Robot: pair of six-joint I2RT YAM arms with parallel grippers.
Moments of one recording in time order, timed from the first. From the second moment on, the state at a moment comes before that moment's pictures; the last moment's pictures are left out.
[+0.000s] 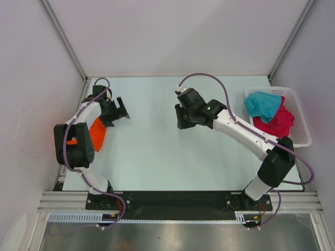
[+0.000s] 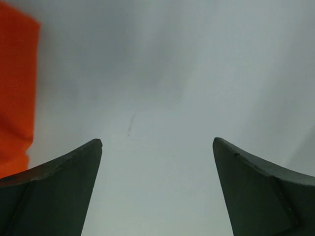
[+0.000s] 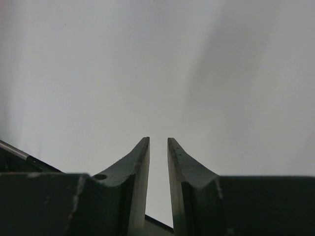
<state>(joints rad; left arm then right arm) 0.06 1.74 1.26 -0.58 0.21 -0.38 0.78 1.62 1.52 -0.77 0.08 0.43</state>
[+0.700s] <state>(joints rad) 0.14 1.79 1.13 -0.64 -0.07 -0.45 0.67 1.45 1.37 -0.71 0.02 0.39</state>
